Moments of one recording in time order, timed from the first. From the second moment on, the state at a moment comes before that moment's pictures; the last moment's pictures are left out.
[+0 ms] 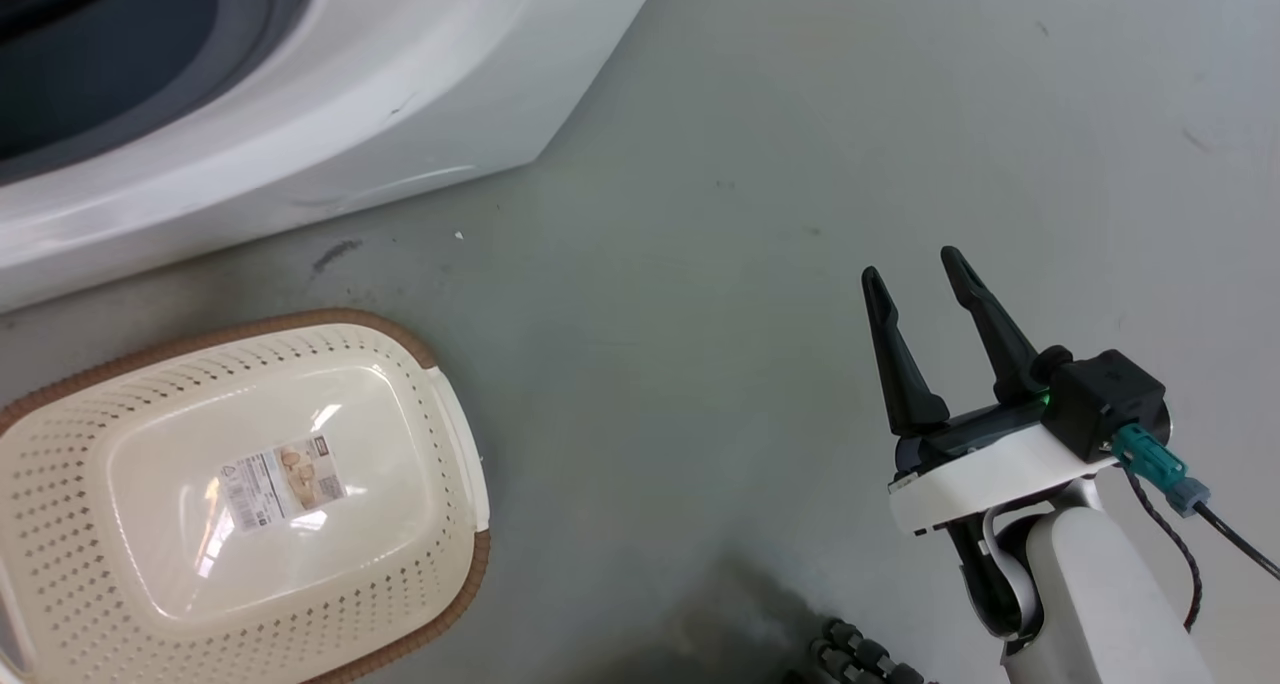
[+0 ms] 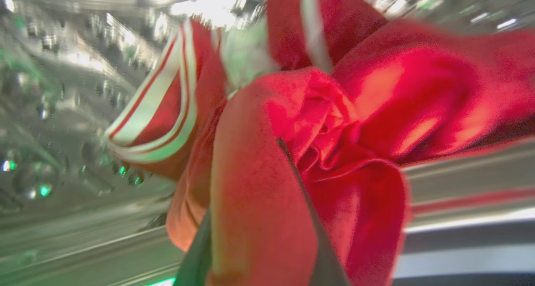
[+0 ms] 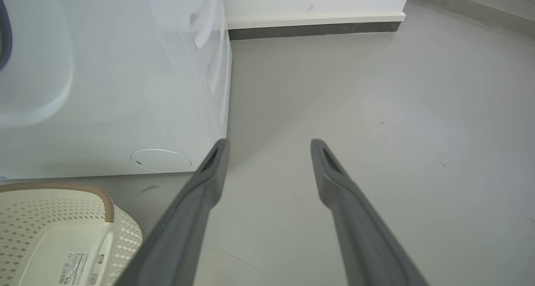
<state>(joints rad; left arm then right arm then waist) -1.31 0.66 -0.34 0.86 -0.20 -0.05 0.53 -0.31 -0.05 0.19 0.21 0.20 0.13 -0.26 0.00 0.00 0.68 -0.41</state>
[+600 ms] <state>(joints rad) -0.98 0.47 -0.30 0.94 -0.30 0.03 -0.04 -0.22 -0.05 0.13 0.26 0.11 0.13 -0.26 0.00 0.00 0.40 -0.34</state>
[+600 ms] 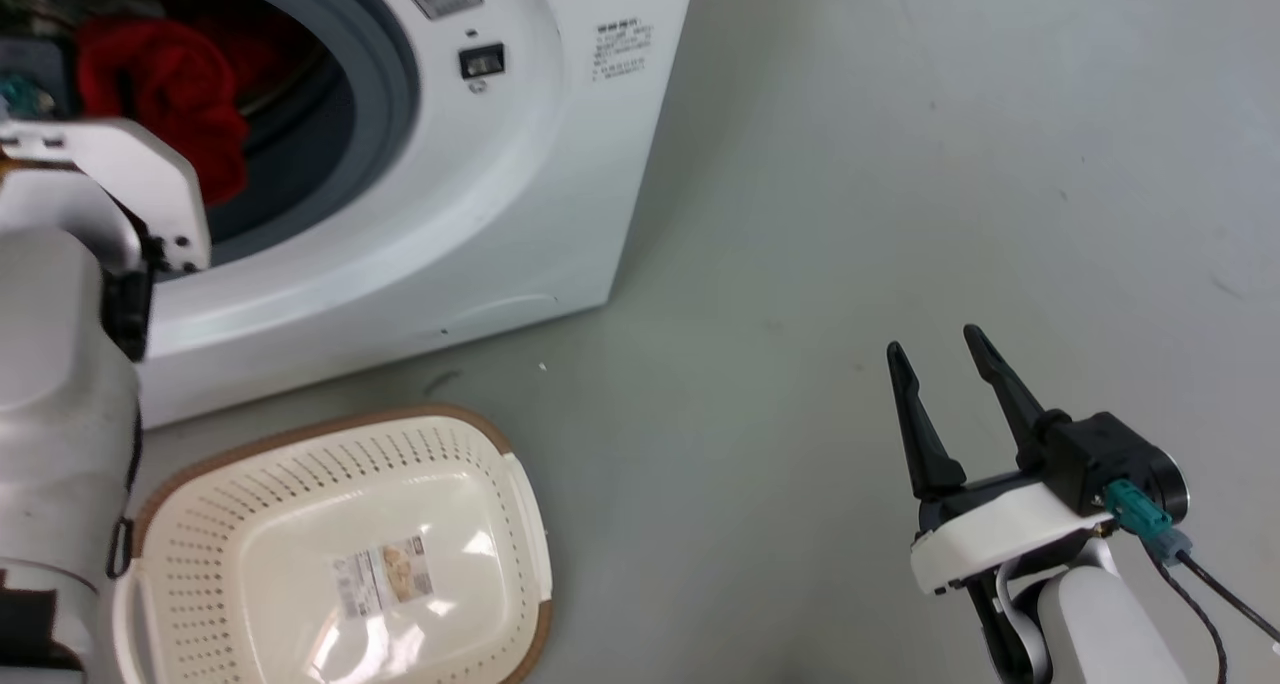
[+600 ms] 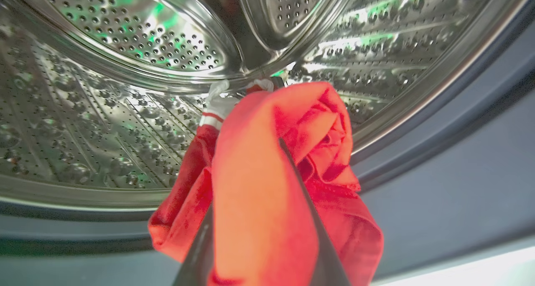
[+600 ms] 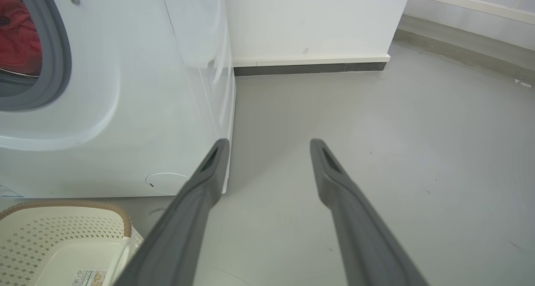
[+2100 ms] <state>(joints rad) -0.23 0.26 -0.34 0.31 -0.37 0.12 -0.18 0.08 -0.05 0.04 0.03 -0.03 0.13 -0.05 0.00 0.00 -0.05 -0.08</state>
